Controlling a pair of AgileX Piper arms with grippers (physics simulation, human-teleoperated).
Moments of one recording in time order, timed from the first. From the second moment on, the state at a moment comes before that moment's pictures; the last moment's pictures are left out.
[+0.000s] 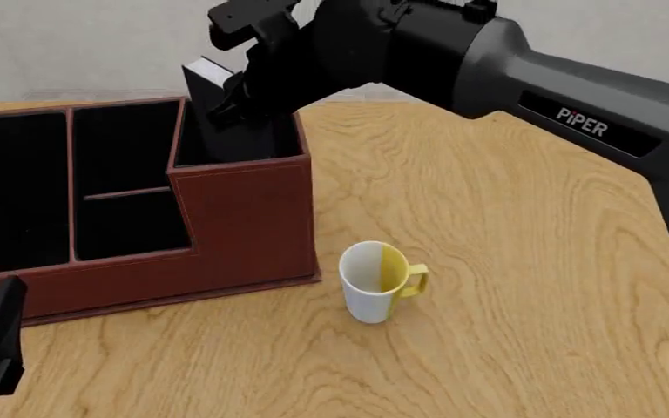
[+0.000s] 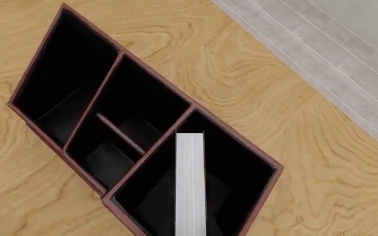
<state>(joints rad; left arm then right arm) 0.06 0.00 0.00 0.02 0.06 0.79 1.93 -1.86 0.61 -0.13</state>
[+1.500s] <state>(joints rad) 0.06 0.00 0.00 0.03 0.06 0.81 1.95 -1.81 0.54 -0.08</state>
